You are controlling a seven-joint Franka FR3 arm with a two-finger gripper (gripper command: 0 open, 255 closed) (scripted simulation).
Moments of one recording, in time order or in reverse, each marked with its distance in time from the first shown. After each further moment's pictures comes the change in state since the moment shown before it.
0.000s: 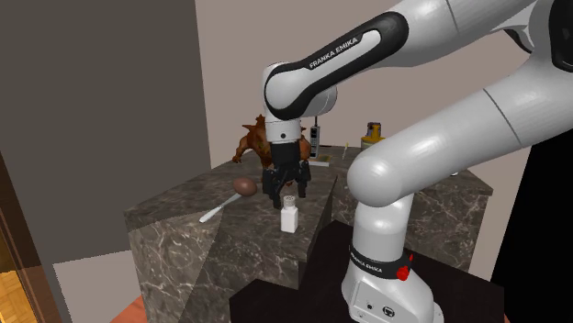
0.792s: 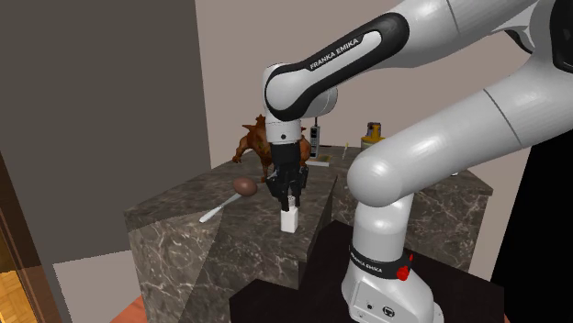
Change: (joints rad) arm 0.002 -0.004 0.001 -0.006 0.002 0.003 0.001
